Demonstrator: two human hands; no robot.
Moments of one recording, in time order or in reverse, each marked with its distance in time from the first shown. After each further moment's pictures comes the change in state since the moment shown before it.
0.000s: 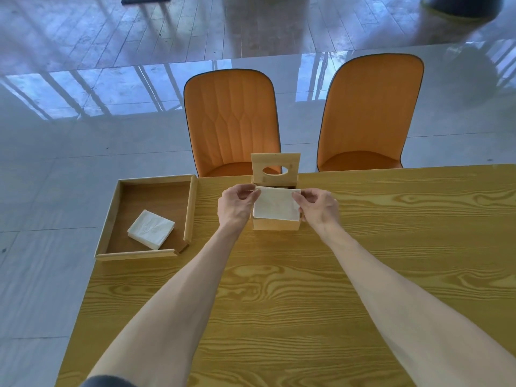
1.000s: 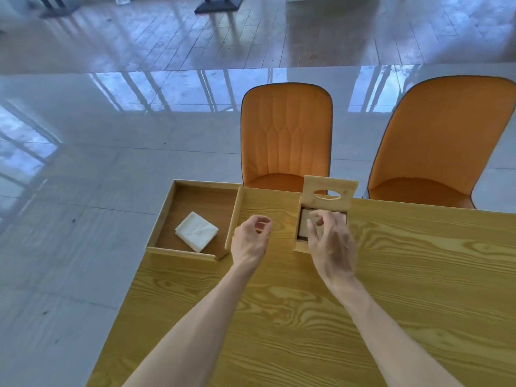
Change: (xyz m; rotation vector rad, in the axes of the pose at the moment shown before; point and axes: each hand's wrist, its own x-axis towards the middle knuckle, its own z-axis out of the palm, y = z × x) left_hand -0.014 -0.031 -0.049 0.313 0.145 -0.031; right_hand -0.046 -0.040 0.053 -0.385 0.119 -0.470
